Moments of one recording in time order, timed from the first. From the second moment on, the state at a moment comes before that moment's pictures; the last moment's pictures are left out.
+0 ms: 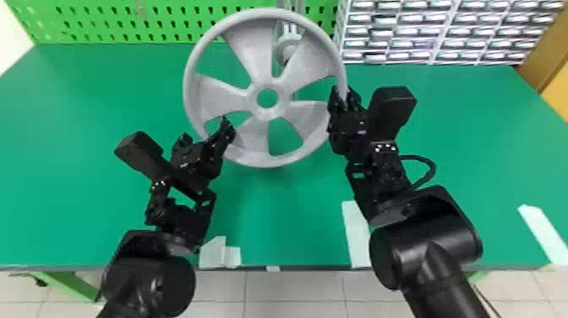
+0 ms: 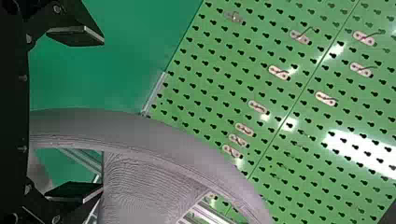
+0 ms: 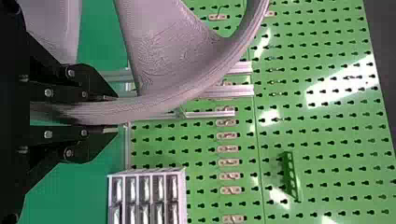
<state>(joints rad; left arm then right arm) 0.04 0.21 -0.32 -1.60 0.69 -0.23 0.18 -0.05 -0.04 0.31 -1.69 -0.12 0.06 -0.17</state>
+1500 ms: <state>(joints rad) -0.04 0.21 -0.32 -1.50 0.72 -0.26 0.11 -0.05 -0.04 0.31 -1.69 -0.12 0.03 -0.17</state>
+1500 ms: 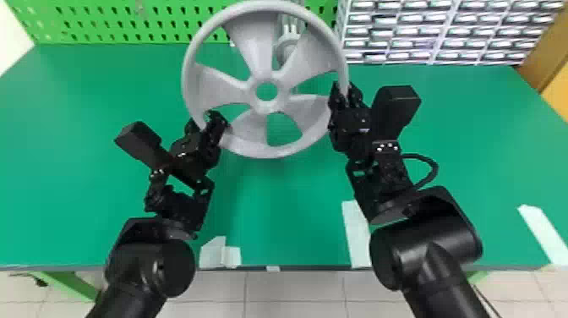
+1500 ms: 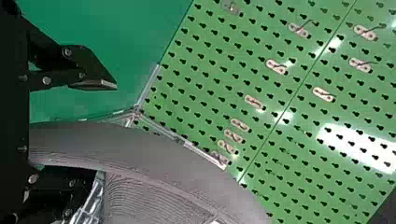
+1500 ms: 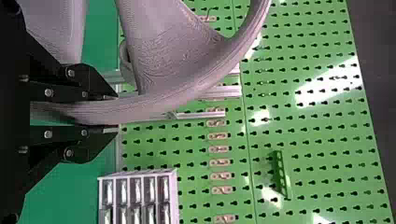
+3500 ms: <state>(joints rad) -0.22 0.14 -0.37 -1.28 0.62 -0.35 0.03 -0.14 -0.02 0.22 -1.51 -0.09 -0.11 -0.17</state>
